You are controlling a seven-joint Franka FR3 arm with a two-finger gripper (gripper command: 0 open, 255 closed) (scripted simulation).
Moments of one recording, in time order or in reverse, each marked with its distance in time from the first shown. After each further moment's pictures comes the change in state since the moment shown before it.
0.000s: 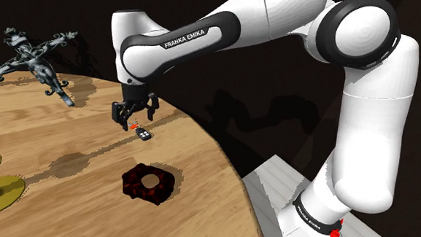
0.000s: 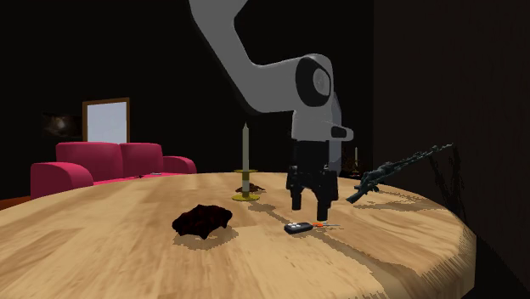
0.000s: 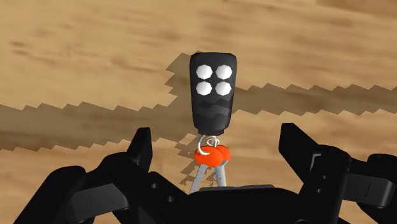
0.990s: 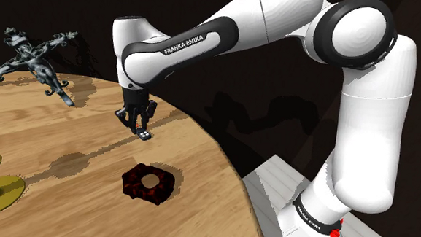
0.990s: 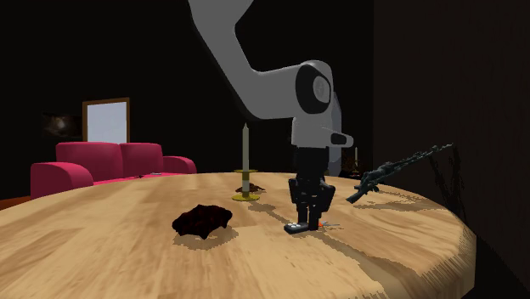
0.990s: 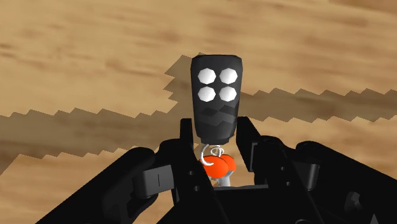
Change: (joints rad) arm 0.000 0.012 -0.003 -0.020 -0.006 0.031 0.003
